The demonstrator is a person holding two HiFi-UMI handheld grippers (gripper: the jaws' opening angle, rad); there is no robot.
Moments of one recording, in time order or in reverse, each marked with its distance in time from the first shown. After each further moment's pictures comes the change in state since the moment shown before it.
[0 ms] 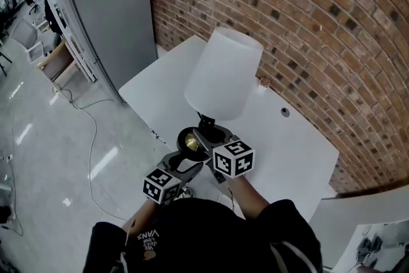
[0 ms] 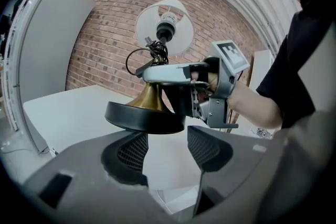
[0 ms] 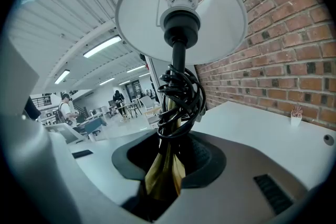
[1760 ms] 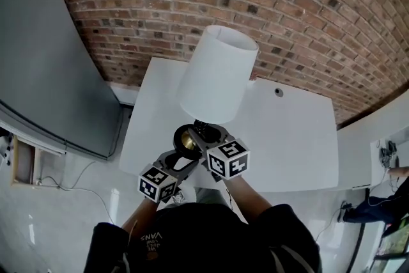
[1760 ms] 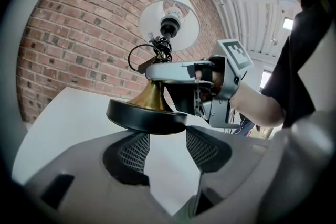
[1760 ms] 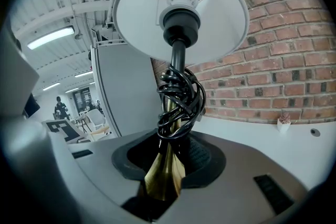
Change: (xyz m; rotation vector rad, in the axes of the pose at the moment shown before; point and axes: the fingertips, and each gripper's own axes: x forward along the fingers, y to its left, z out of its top) left arm 0.027 0.233 0.089 0.140 0.197 -0.506; right arm 0.184 -0.086 0.090 0.135 -0.126 -0.526
